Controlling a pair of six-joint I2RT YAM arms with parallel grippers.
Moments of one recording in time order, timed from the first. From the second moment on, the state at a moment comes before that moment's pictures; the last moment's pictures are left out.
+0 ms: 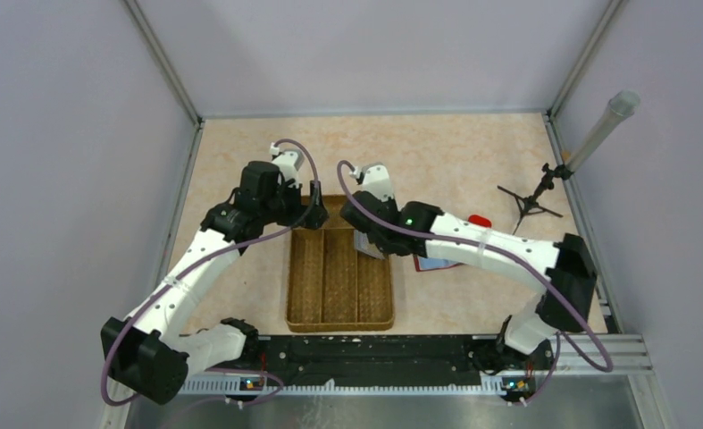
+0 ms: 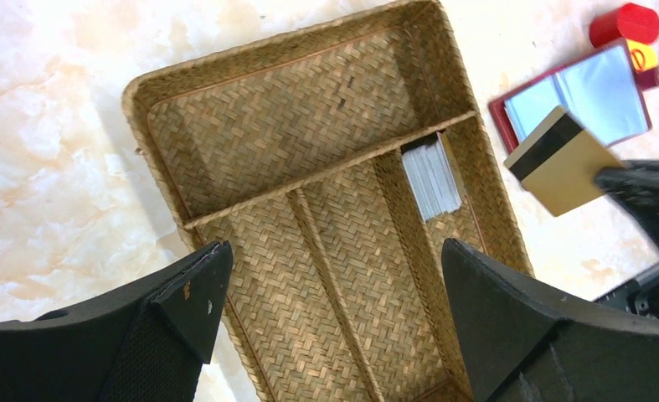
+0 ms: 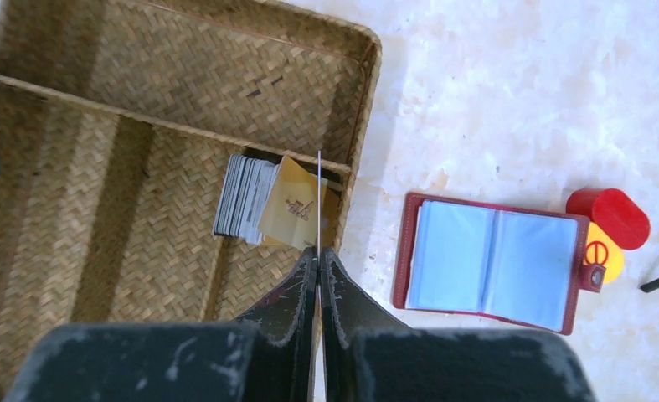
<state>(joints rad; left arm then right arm) -0.41 1.12 1.01 -0.55 0.15 -0.26 1.11 1.61 1.40 -0.77 0.68 0.58</state>
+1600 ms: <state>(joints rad) -0.65 1.28 1.04 -0.15 0.81 -0.42 0.37 1.20 1.03 -0.49 -1.04 0.20</state>
